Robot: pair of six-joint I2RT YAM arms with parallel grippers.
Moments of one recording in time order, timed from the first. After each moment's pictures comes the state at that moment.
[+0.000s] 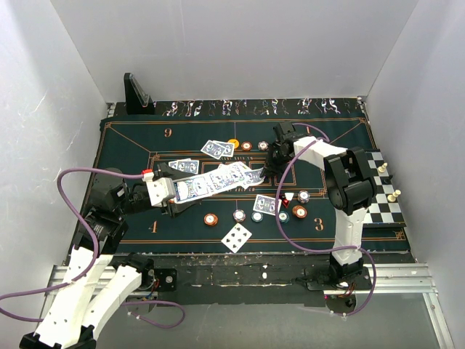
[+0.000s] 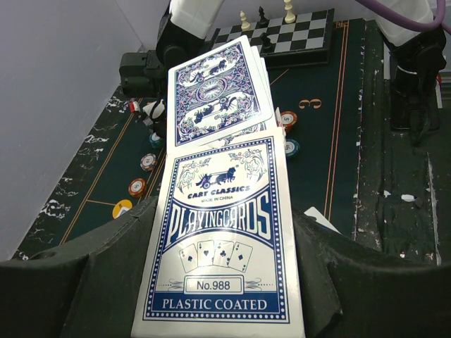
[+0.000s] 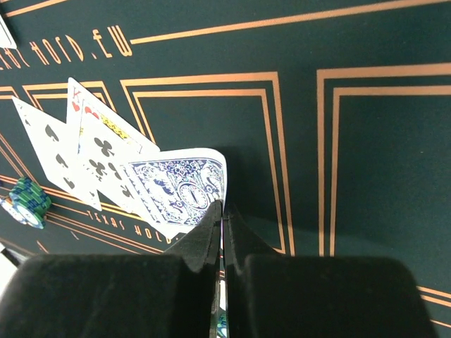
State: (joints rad) left arm -0.36 0.62 0.89 -0.40 0.89 0.44; right arm 0.40 2.02 1.37 -0.52 -0.30 0.67
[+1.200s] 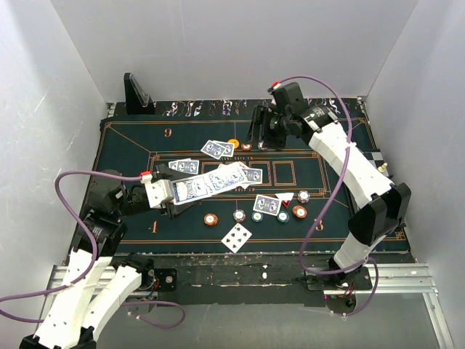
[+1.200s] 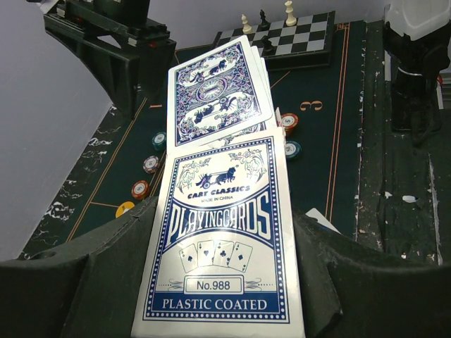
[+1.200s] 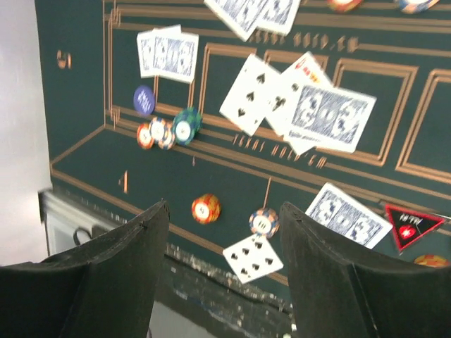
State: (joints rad) left arm -0.36 0.61 0.89 -0.40 0.89 0.44; right arm 0.54 1.69 1.77 -0.89 -0.18 0.60
